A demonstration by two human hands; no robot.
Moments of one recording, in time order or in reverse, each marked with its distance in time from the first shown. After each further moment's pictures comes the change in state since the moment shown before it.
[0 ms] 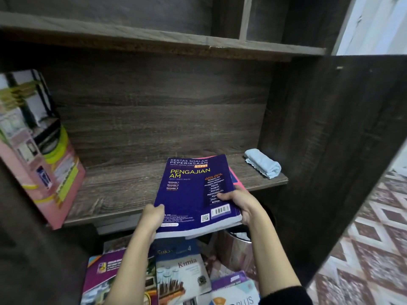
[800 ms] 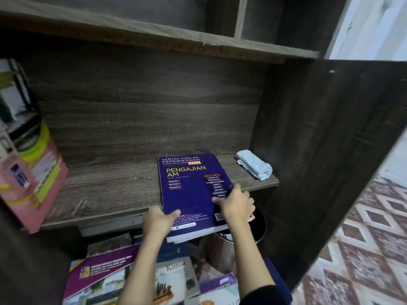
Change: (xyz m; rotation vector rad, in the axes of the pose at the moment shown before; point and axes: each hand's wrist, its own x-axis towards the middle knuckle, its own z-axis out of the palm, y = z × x) left_hand -0.007 -0.001 0.036 0.186 0.081 0.122; right_hand 0.014 0.014 -0.001 -1.020 0.607 -0.145
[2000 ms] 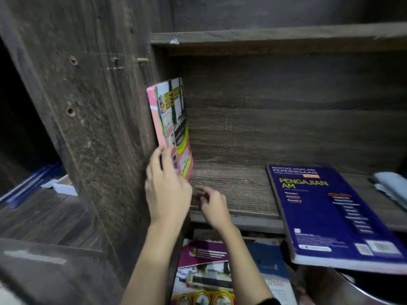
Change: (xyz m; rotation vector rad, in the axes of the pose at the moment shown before) left_hand -0.035 -0.004 -0.215 0.350 0.944 0.567; right_hand -0.153 -0.187 0.139 0.483 -0.533 -0.850
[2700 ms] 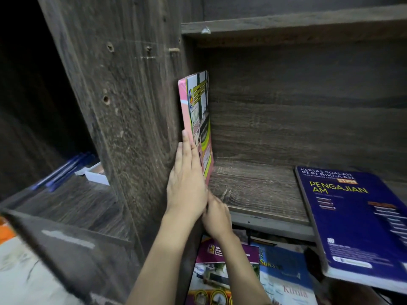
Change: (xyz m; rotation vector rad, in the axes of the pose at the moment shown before) left_hand 0.009 -0.012 -0.006 0.378 -0.449 0.085; right_hand -0.008 0.000 0.047 -0.235 -0.070 -0.145
